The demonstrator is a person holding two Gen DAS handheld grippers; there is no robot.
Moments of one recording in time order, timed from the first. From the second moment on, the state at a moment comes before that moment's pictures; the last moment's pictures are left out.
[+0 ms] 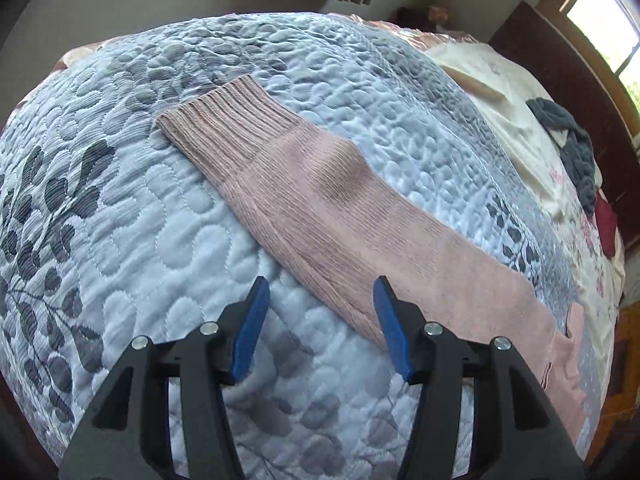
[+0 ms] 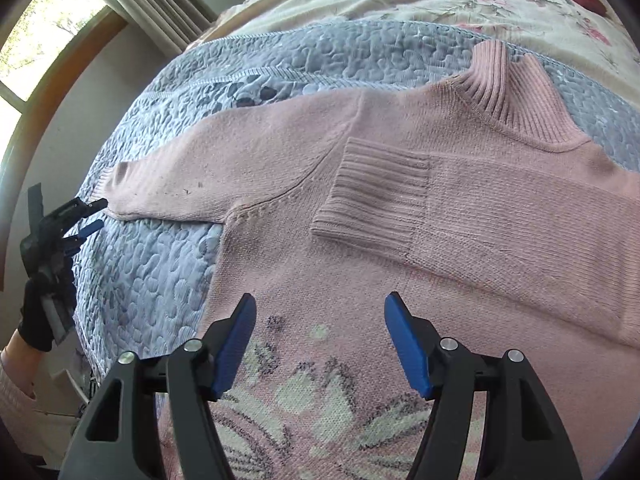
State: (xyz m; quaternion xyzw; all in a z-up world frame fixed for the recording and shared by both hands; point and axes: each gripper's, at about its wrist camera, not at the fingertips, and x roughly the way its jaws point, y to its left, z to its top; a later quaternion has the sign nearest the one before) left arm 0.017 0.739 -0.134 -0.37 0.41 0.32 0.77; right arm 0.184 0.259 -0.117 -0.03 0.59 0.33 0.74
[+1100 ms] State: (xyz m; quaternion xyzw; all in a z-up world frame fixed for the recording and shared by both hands) left arm 0.106 0.611 -0.069 -0.35 0.35 0.12 0.86; right arm 0.187 0.212 -0.102 -0.02 0.57 0.29 0.77
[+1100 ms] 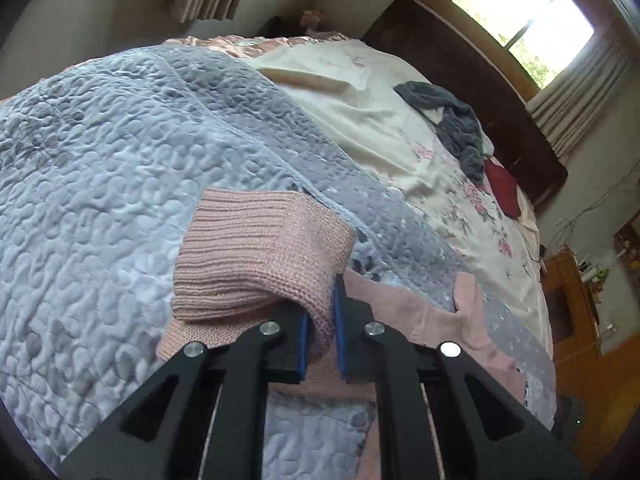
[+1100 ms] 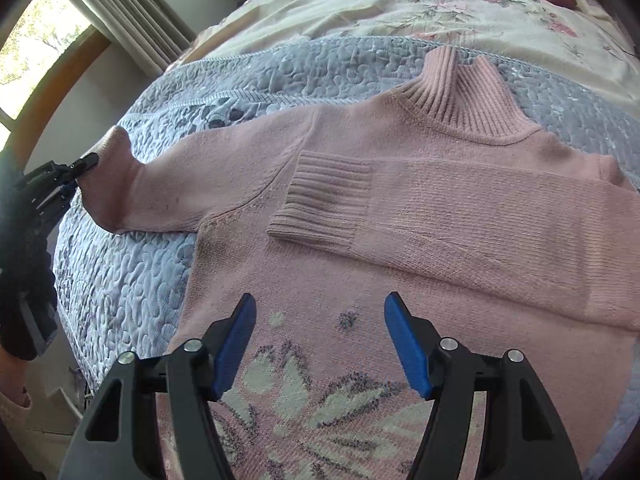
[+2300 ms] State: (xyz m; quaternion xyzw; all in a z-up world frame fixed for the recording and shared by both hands) left arm 0.210 0.401 -0.165 -0.32 0.48 -0.06 0.81; right arm 0.229 0.095 -0.112 0.03 0.59 0.22 0.77
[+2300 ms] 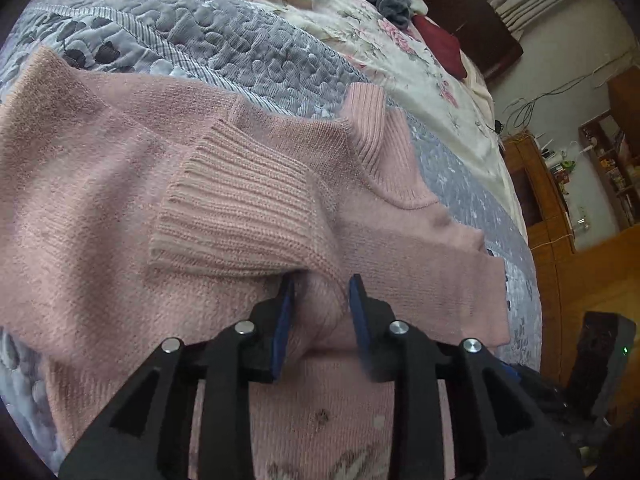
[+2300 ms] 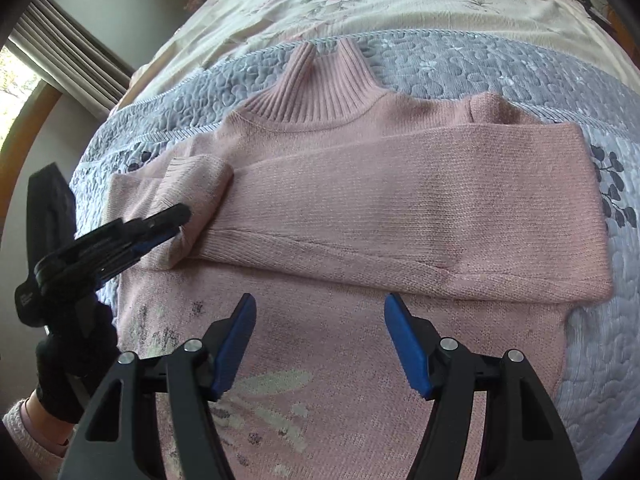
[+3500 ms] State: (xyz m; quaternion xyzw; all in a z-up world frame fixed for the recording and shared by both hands) left arm 0.203 0.448 -0.134 -0.18 0.48 -0.01 0.86; right arm 0.297 0.149 -0.126 0.07 0.61 0.24 0.75
